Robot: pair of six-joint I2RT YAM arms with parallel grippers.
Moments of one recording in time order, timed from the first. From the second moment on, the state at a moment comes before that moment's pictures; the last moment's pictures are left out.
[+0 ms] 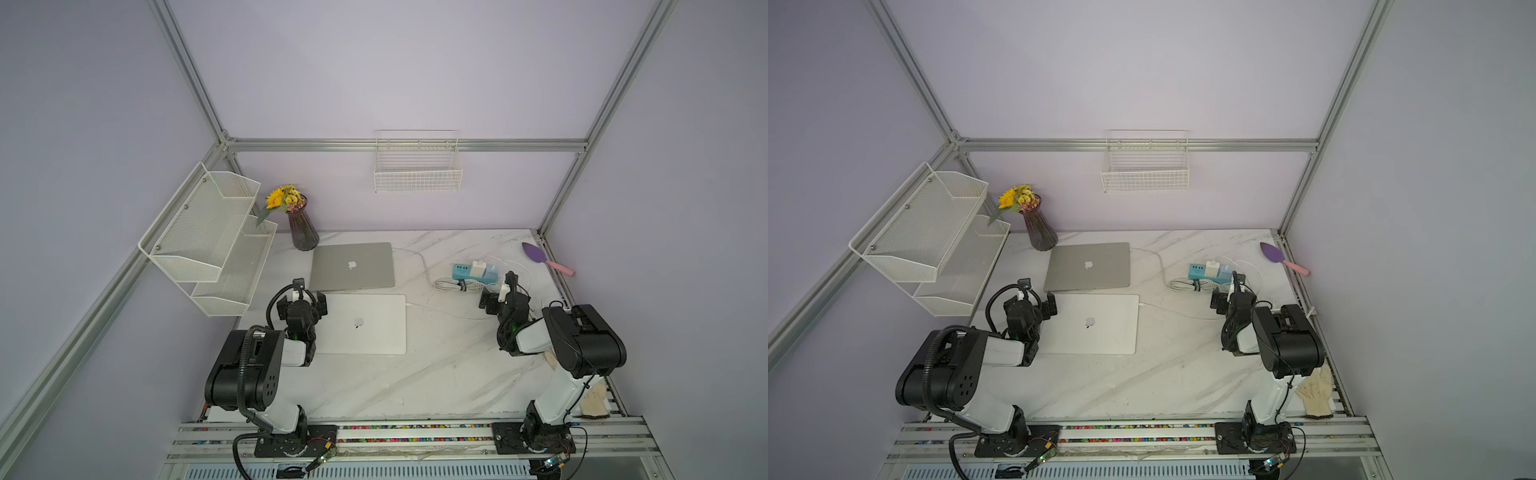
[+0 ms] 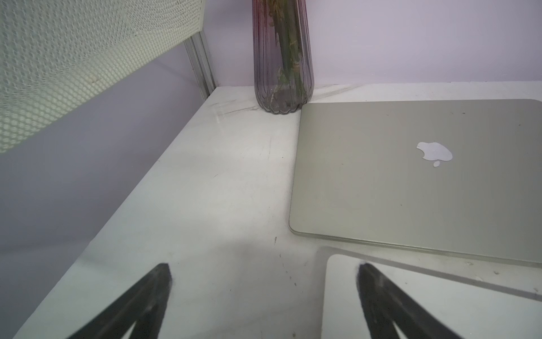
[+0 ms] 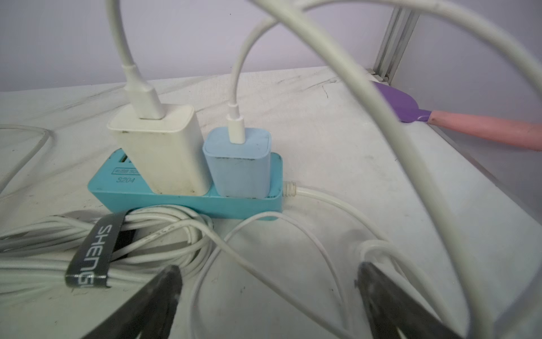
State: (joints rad) left arm -0.02 1.59 0.37 0.91 -0.34 0.03; right arm 0.06 1.79 0.46 0.99 0.20 0.09
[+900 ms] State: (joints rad) left arm -0.03 1.58 0.37 0.90 -0.35 0.03; right arm 0.06 1.78 0.46 0.98 0.23 0.09
